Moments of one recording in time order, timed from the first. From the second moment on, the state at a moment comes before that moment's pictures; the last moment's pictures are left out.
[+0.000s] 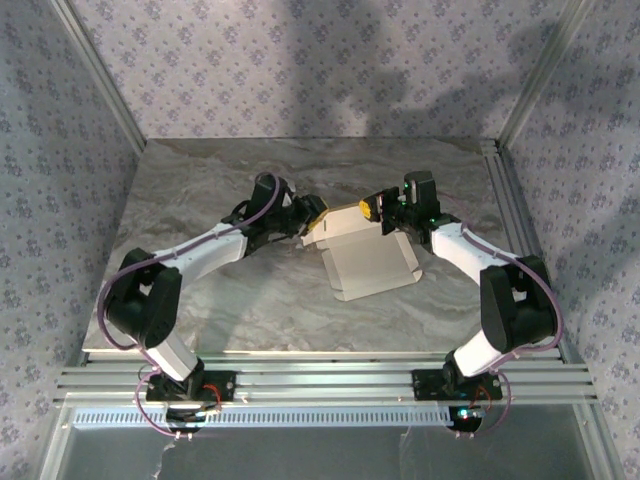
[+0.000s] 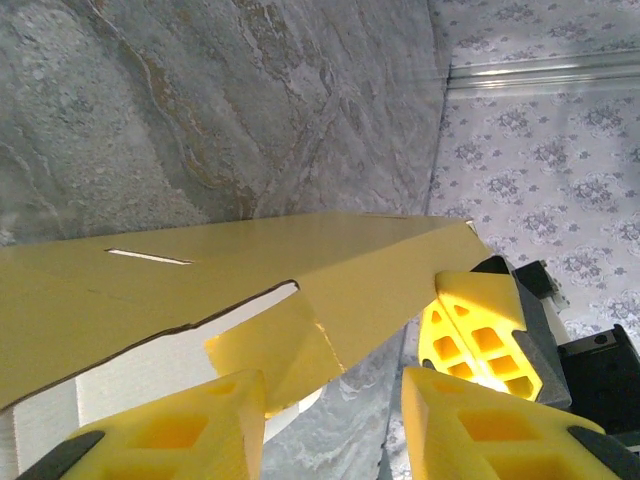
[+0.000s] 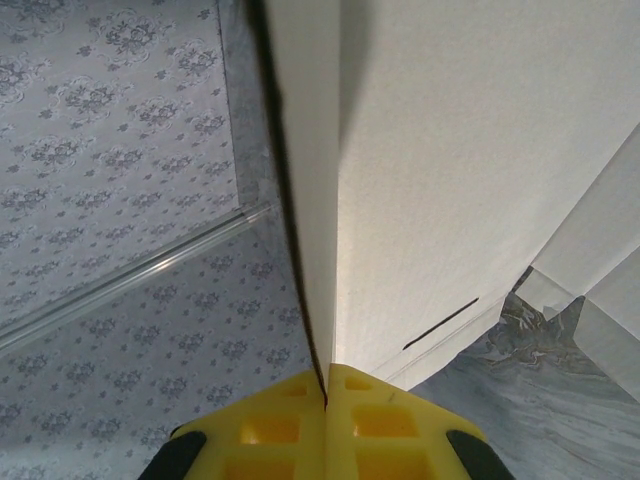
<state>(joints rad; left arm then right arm) -0.59 1.64 1.07 0.03 0.35 -1.26 0.30 1.56 0.95 0.07 -0.48 1.59</state>
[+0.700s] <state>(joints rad) -0.61 1.69 1.11 0.07 0.36 -1.32 0.30 1.54 0.93 0.09 -0.48 1.59</state>
